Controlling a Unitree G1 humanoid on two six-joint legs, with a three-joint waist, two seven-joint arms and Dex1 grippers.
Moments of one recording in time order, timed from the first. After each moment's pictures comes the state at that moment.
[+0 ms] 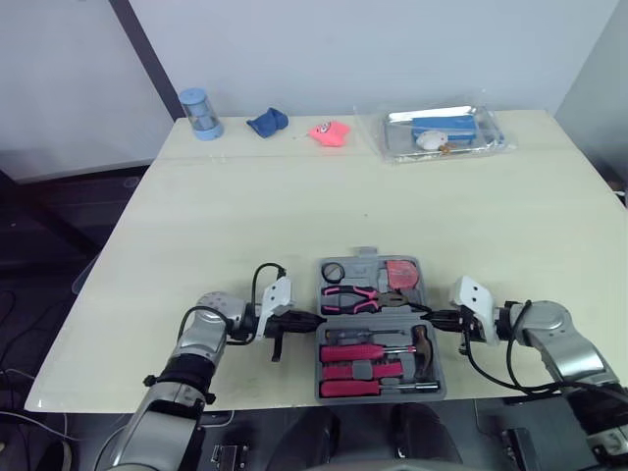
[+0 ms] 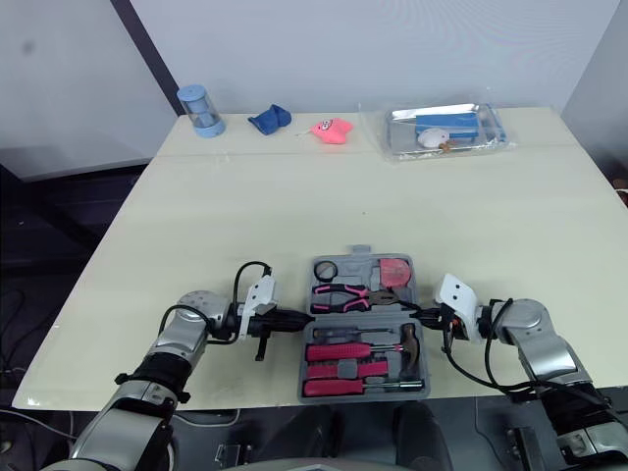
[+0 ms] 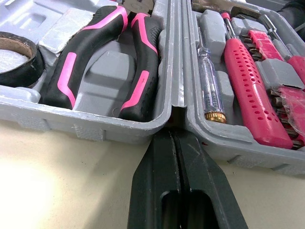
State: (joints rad) left arm -0.40 0.46 -0.12 0.66 -0.12 -0.21 -1.43; right arm -0.18 -0.64 0.15 0.10 0.14 0.22 1.11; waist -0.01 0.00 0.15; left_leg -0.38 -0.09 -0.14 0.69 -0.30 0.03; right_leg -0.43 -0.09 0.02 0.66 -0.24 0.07
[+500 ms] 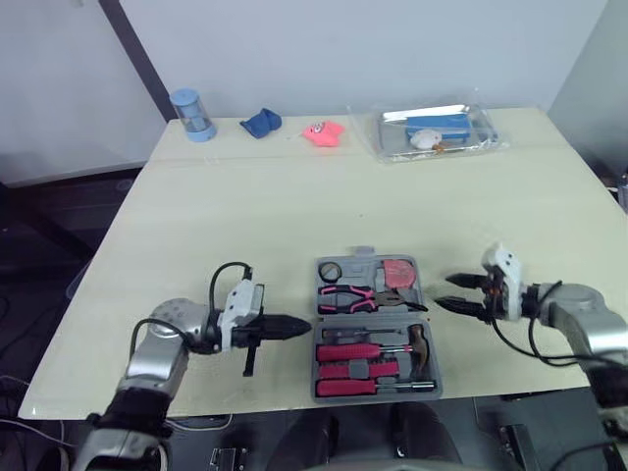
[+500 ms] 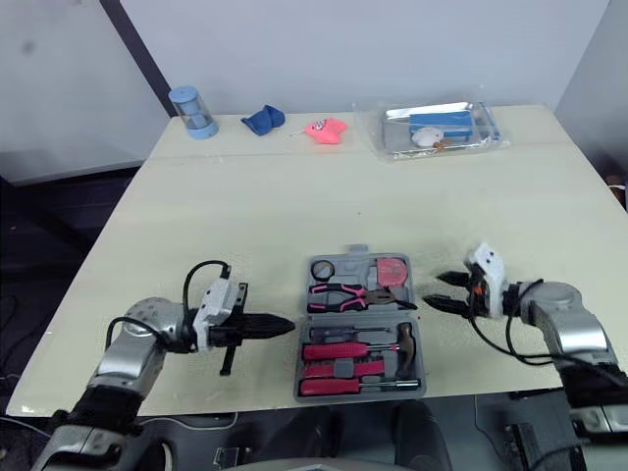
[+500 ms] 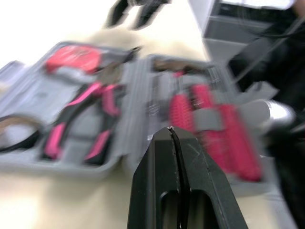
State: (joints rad) left arm -0.13 0.63 -0.07 0.09 -0.38 -0.01 -1.50; right arm -0.35 -0.65 0.02 0.18 0.37 0.57 1.11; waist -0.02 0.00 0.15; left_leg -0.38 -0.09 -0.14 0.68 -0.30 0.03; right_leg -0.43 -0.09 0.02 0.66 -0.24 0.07
